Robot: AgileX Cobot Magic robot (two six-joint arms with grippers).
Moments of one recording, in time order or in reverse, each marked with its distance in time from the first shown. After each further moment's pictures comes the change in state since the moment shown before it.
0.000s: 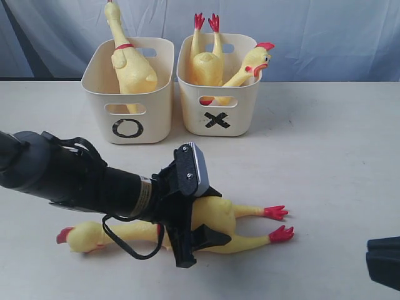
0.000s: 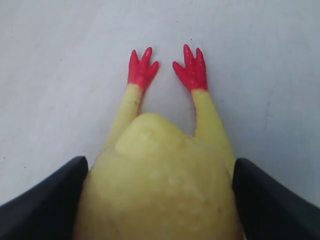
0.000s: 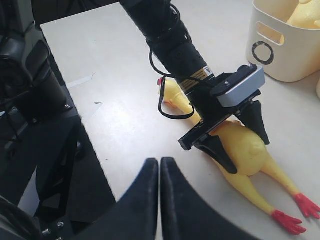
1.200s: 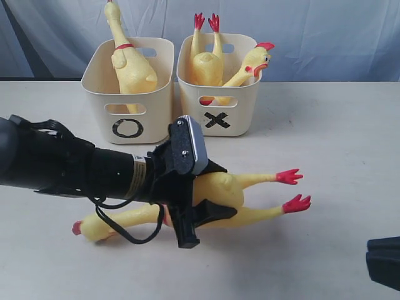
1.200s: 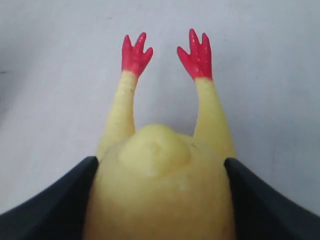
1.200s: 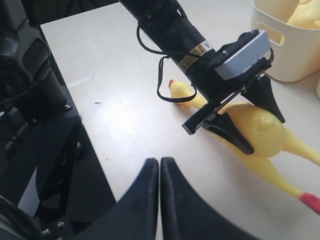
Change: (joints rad) left arm -0.005 -0.144 0.000 -0.014 0.011 -0.002; right arm 0.000 0.000 0.000 0.000 0.000 0.000
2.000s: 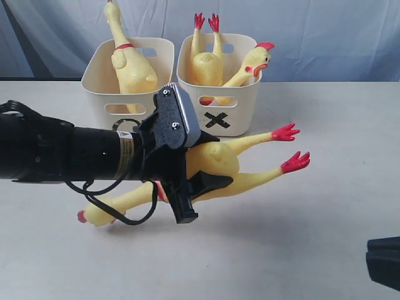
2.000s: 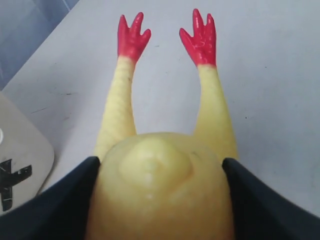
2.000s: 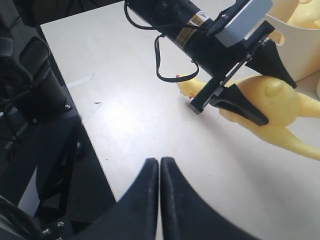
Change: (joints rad) left arm 0.000 -0.138 0.000 -0.049 0.108 0.006; right arm 0.000 0.000 0.000 0.000 0.000 0.000
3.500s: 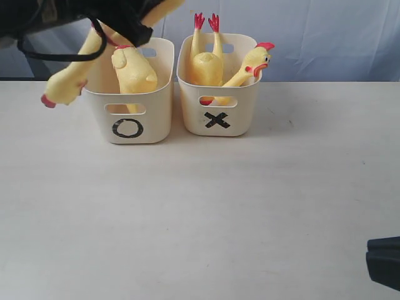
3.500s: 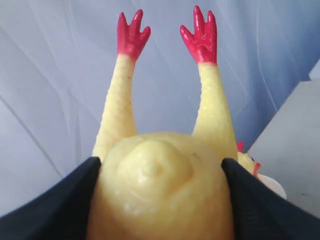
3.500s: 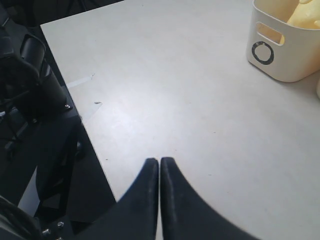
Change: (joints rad) left arm 0.264 -0.191 -0.309 -0.203 0.110 0.107; right arm 0.000 0.000 0.000 0.000 0.000 0.000
